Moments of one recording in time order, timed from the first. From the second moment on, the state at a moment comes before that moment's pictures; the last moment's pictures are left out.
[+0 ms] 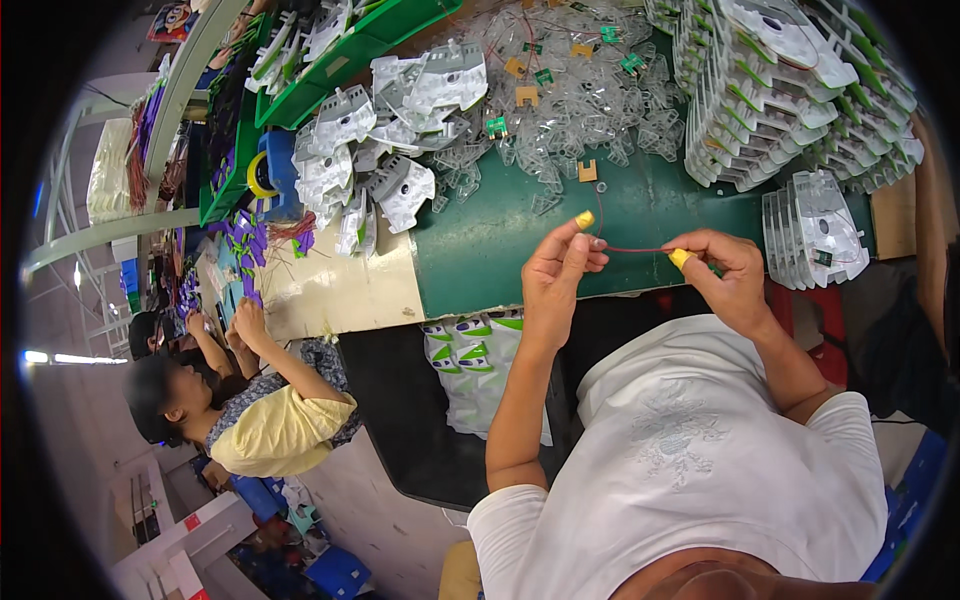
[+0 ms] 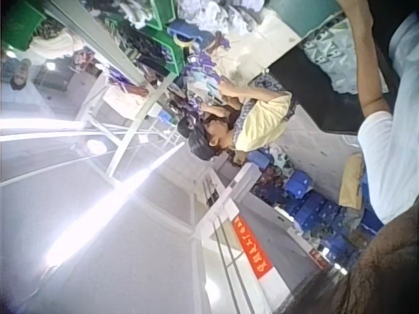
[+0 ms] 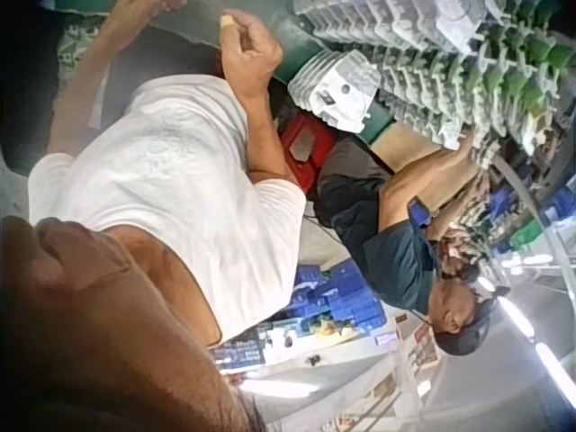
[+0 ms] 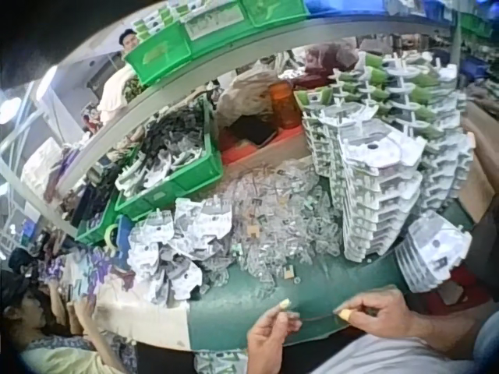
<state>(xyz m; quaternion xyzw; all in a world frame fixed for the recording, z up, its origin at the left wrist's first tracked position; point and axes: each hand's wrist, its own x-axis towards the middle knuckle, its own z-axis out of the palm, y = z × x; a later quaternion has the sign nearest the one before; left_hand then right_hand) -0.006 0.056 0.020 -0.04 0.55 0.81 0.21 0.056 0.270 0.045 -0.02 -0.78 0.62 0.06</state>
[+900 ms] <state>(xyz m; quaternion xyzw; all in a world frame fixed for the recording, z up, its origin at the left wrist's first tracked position) 0.016 0.057 0.017 0.02 0.61 0.79 0.02 0.029 0.220 0.043 0.14 -0.83 0.53 0.15</state>
